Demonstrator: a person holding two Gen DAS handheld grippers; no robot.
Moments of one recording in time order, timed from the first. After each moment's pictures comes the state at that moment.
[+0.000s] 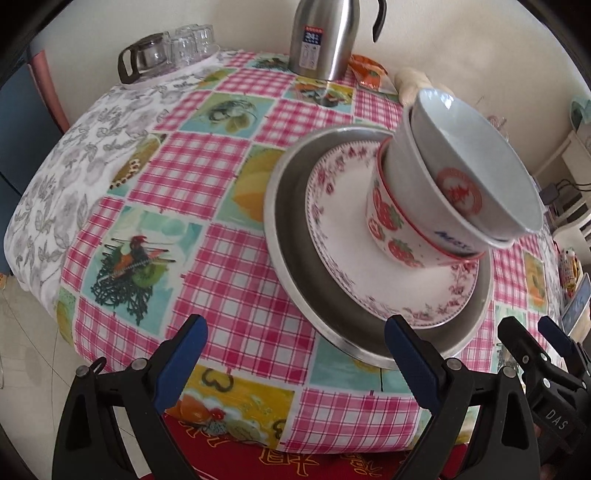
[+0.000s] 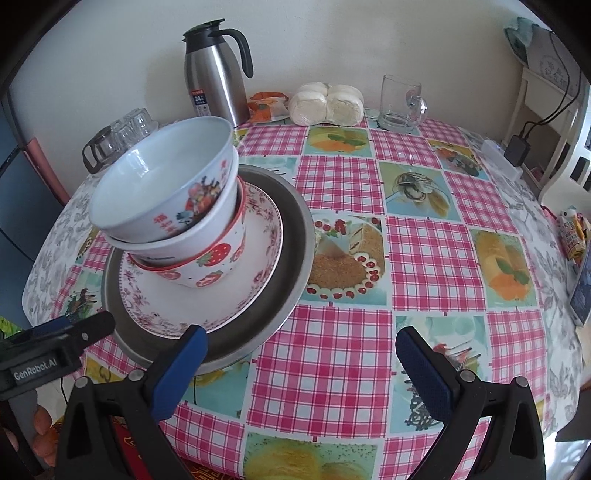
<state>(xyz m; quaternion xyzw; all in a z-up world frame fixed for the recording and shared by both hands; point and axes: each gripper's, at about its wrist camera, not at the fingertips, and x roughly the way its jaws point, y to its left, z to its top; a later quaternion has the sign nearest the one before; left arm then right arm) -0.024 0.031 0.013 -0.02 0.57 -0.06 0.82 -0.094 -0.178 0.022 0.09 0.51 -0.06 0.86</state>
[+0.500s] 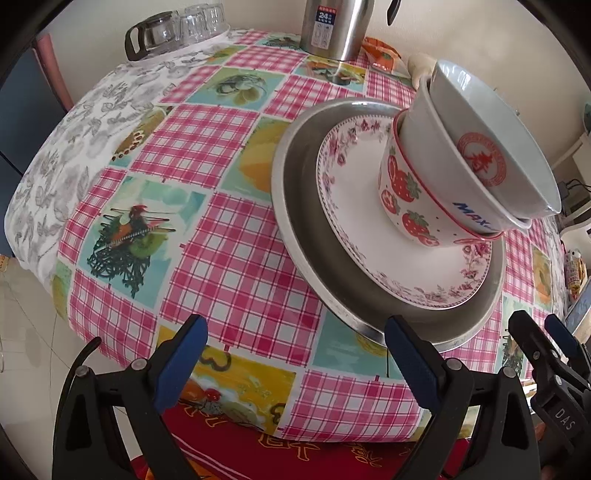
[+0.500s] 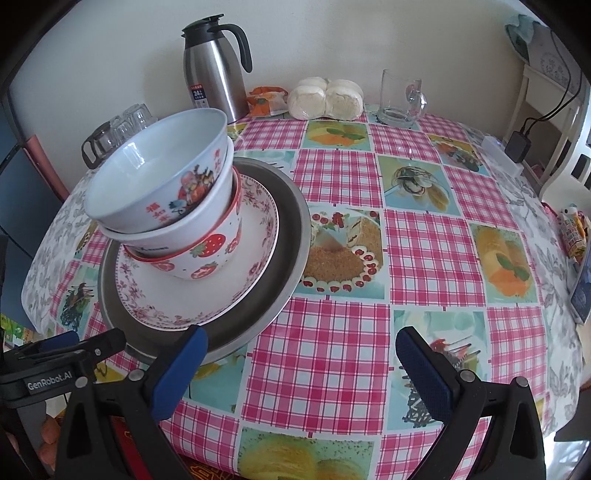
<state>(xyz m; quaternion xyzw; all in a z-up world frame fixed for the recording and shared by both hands) -0.032 0.032 0.001 -0.03 0.60 -0.04 0.80 -0.096 -0.179 0.019 0.09 0.51 -0.05 0.85</state>
